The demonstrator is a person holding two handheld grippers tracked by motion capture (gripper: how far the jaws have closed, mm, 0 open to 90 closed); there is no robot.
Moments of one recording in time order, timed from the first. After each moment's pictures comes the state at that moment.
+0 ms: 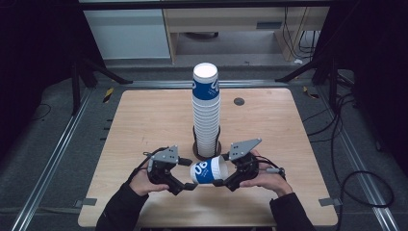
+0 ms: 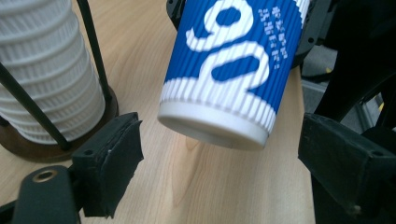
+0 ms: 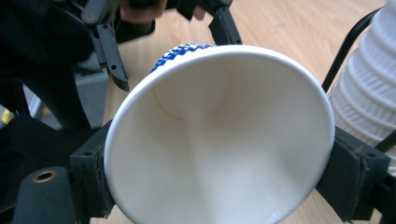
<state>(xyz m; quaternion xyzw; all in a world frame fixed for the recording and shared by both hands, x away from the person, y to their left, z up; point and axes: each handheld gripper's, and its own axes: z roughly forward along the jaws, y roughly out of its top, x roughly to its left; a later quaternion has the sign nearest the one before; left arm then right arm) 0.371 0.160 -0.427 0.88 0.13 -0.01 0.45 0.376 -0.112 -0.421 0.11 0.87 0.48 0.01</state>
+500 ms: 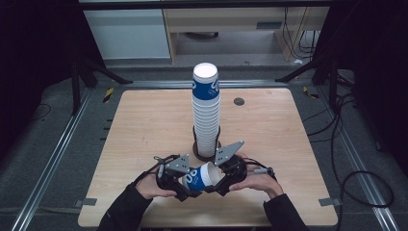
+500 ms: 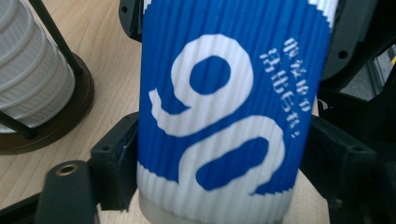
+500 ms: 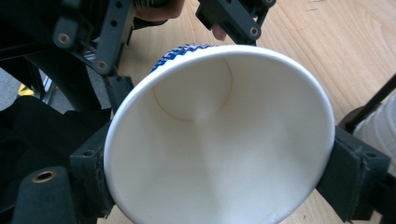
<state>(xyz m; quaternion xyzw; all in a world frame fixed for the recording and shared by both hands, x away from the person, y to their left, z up) 0.365 0.141 -0.441 0.92 0.09 0.00 0.39 0.375 -0.082 -0.430 0.09 0.89 0.44 -0.02</state>
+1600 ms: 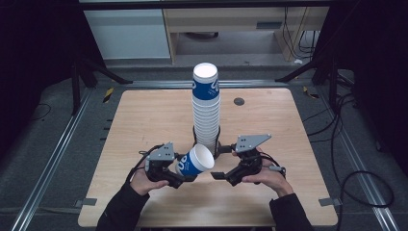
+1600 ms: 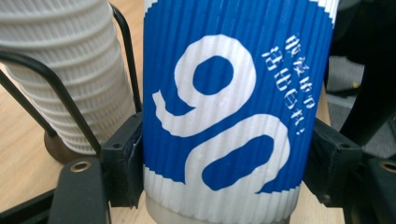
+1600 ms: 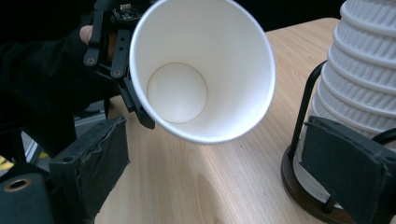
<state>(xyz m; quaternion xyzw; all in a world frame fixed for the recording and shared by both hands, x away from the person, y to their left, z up) 0.373 0.170 -0.420 0.84 0.14 0.05 0.52 0.381 -0.123 -0.409 0.15 0.82 0.56 0.02</state>
